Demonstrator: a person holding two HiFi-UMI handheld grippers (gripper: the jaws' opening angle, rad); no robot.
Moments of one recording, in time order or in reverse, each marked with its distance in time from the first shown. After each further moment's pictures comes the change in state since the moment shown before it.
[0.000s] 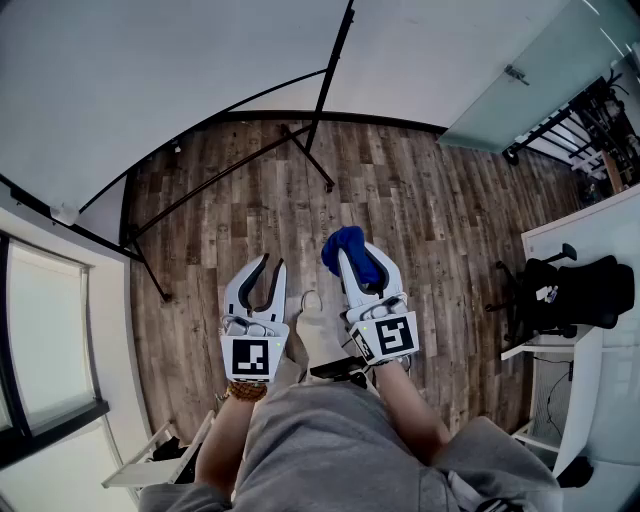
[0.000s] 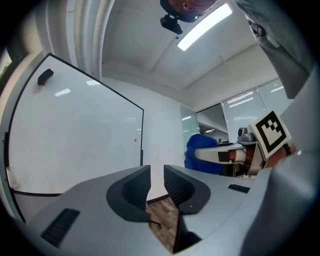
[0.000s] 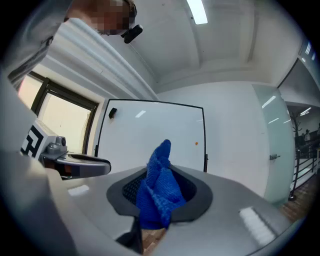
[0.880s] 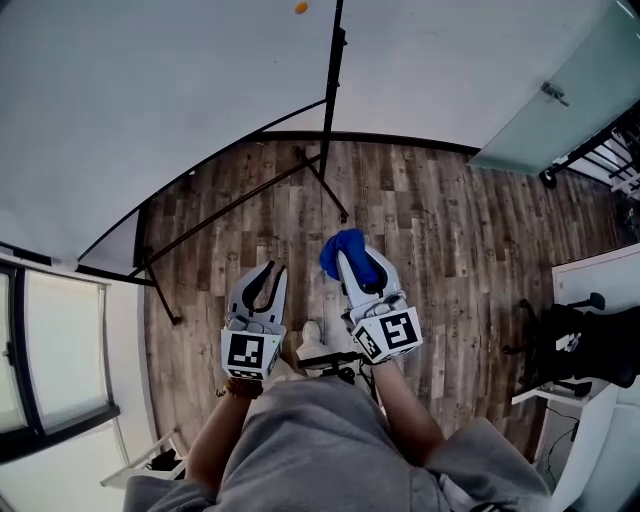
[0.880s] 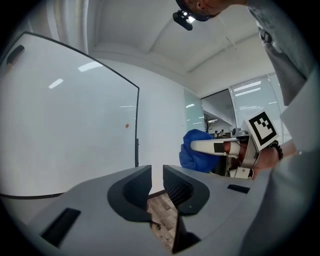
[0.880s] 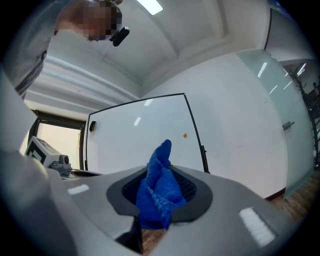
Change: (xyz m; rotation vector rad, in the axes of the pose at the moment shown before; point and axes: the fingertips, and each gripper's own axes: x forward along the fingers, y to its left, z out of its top) left arm 0.257 -0.029 -0.018 0.041 0.118 0.005; right arm 0.136 -0.232 -0.038 0.237 -0.030 0.105
